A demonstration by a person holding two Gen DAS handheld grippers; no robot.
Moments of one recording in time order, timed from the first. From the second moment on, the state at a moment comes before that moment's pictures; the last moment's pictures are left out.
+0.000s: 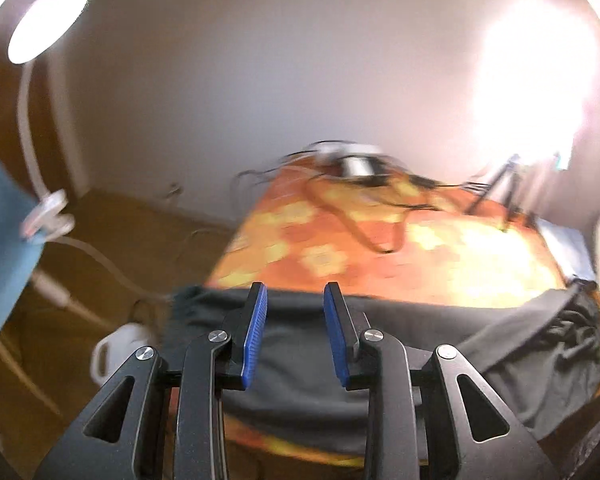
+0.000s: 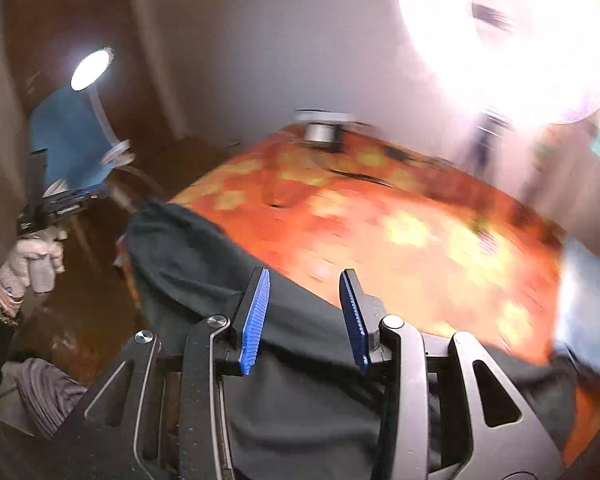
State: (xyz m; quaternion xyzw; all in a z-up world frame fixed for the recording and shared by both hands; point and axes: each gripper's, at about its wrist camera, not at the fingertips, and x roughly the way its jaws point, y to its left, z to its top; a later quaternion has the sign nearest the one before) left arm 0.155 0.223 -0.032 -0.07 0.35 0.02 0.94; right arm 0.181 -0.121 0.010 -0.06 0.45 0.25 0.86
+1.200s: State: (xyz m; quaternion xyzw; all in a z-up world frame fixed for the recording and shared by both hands) left arm 0.194 -0.132 -0.114 0.18 0.44 -0.25 0.85; right arm 0.201 -0.402 -0.053 -0.12 0.51 0.11 0.85
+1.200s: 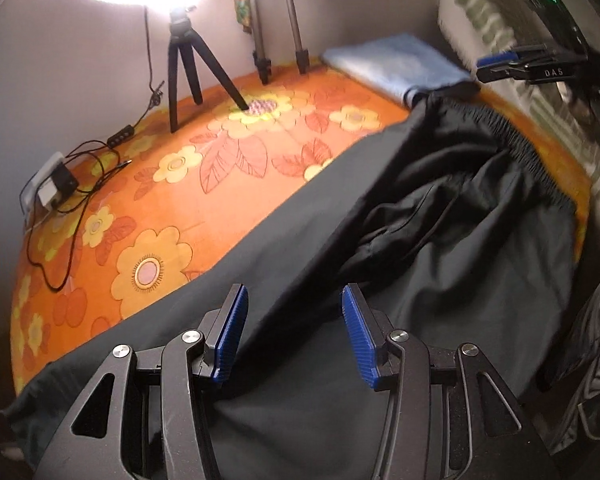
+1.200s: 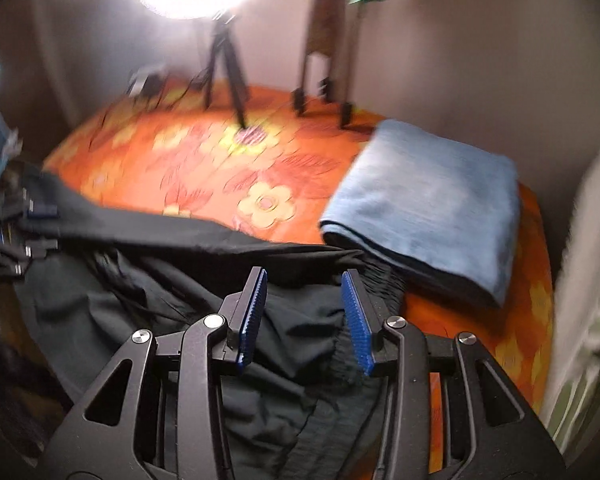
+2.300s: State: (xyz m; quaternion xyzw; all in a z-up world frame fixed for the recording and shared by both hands) left arm 0.222 -0.130 -0.131 0.20 0.44 -0.24 0.84; right arm 0.260 -0.327 -0.160 -0.38 0.54 0.24 0.71
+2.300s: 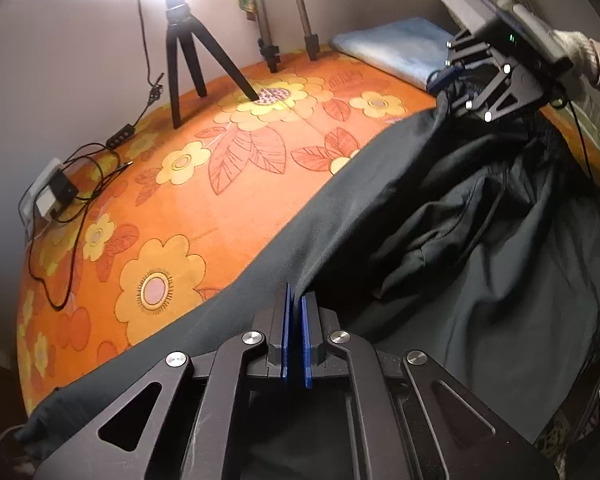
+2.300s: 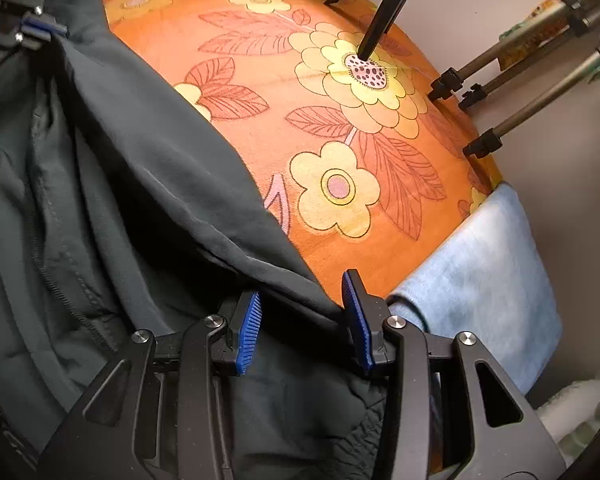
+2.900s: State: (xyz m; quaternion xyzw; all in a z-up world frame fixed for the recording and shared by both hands) left arm 0.167 -0.107 -0.082 0.20 0.36 -0.26 0.87; right arm 0.186 -0.315 -0.068 -0.34 0.48 0.20 0.79
